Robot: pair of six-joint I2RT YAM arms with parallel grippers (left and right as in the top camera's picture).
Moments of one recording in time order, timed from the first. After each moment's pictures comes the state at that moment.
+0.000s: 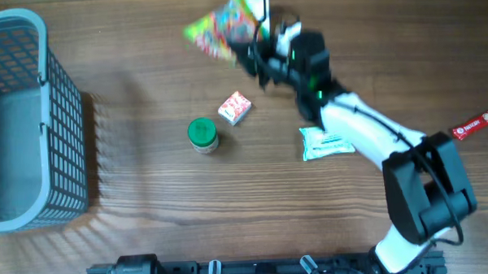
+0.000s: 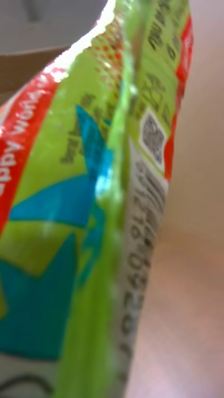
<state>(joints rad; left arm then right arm) 0.01 0.02 1.02 -0.17 -0.08 -0.26 0.43 1.85 1.20 0.45 -0.49 1.58</state>
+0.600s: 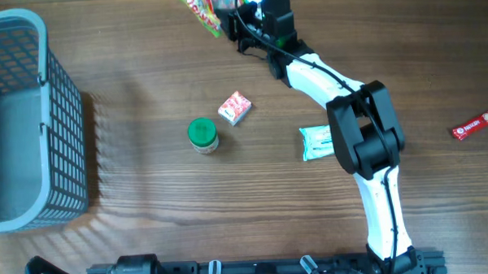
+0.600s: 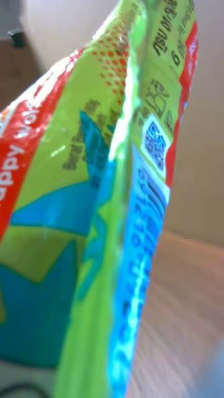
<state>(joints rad) 0.01 0.02 0.91 -0.10 -0.12 -0.26 0.40 2.38 1.74 0.37 -0.45 1.71</state>
